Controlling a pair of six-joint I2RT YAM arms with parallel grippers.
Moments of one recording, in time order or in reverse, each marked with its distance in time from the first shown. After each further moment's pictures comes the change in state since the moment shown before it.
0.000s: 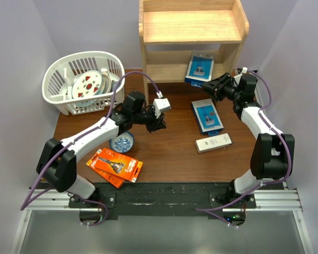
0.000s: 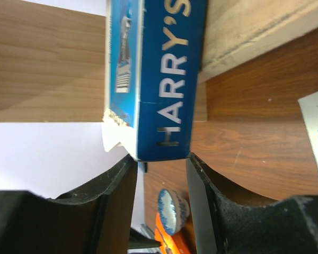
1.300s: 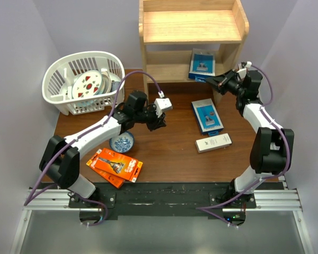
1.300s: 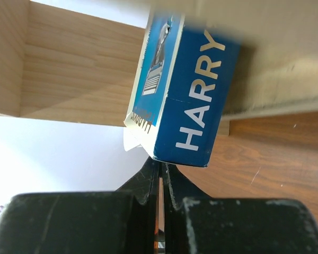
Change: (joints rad) left arm 0.000 0.044 0.018 0.010 -0.055 0.047; right arm -0.047 0.068 0.047 0.173 -0.110 0.079
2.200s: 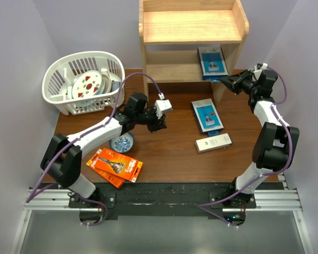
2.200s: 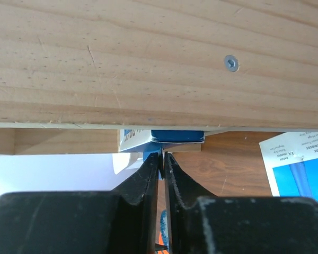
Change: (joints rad) left arm 0.000 0.017 -0.032 0.048 0.019 -0.011; right arm -0.159 0.063 0.084 -0.128 -0.027 -0.059
